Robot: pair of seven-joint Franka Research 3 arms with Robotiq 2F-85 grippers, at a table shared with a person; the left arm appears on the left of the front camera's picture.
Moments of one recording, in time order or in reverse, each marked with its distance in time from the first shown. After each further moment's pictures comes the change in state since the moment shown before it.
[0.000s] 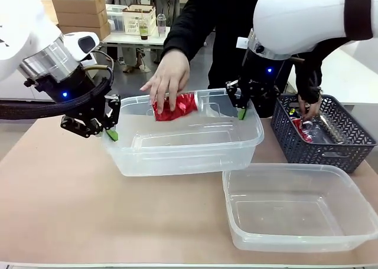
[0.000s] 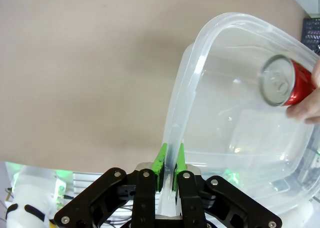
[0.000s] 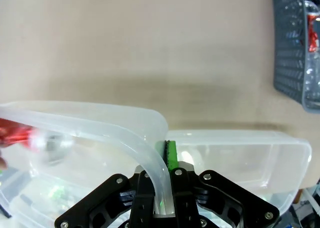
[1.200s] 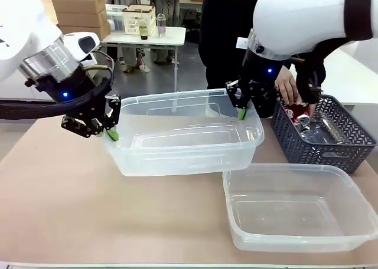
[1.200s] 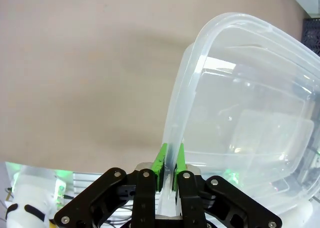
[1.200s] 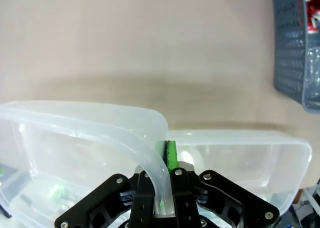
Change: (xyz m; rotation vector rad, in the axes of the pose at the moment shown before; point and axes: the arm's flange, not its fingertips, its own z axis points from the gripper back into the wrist) left arm 0.000 0.000 0.000 0.000 0.000 0.000; right arm 0.000 0.000 0.000 0.000 0.000 0.000
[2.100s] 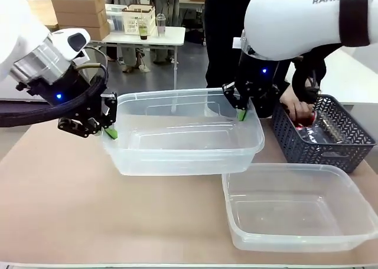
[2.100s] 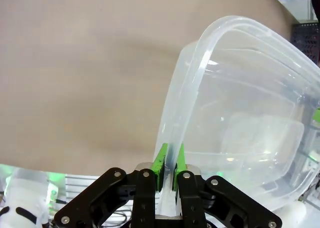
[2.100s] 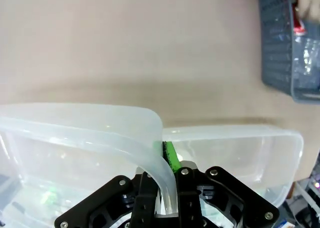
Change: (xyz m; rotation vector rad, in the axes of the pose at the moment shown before) left arm -0.008 0.003 0.007 -0.044 -0.048 0.021; right arm -0.009 0.011 0.002 -0.072 -0.019 -0.008
